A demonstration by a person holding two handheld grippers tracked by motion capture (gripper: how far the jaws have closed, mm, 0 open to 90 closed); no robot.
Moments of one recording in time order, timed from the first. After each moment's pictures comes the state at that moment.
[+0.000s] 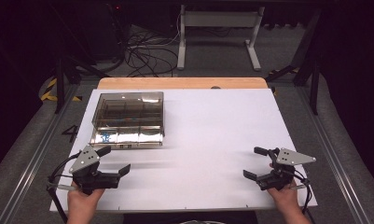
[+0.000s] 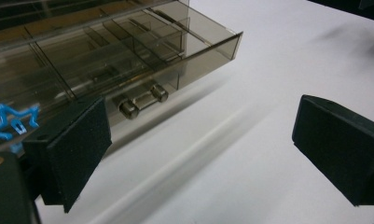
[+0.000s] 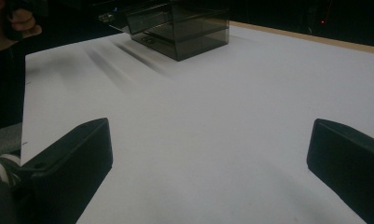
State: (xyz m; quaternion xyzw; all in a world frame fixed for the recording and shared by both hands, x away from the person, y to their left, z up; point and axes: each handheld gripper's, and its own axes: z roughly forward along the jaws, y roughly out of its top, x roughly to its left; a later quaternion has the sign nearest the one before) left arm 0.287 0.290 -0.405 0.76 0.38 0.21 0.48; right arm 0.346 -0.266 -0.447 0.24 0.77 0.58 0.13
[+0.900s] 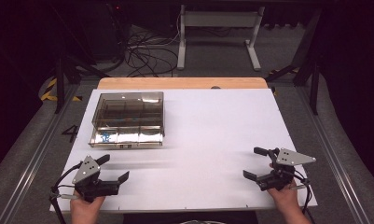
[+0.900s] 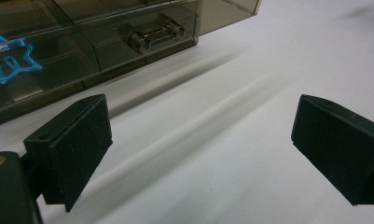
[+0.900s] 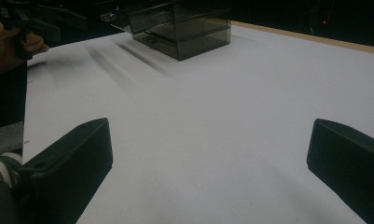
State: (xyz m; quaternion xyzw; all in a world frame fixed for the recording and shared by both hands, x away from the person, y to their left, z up) left arm 0.281 0.298 -0.442 0.76 0.39 0.22 0.47; right arm 0.345 -0.266 -0.447 0.24 0.77 0.58 0.13
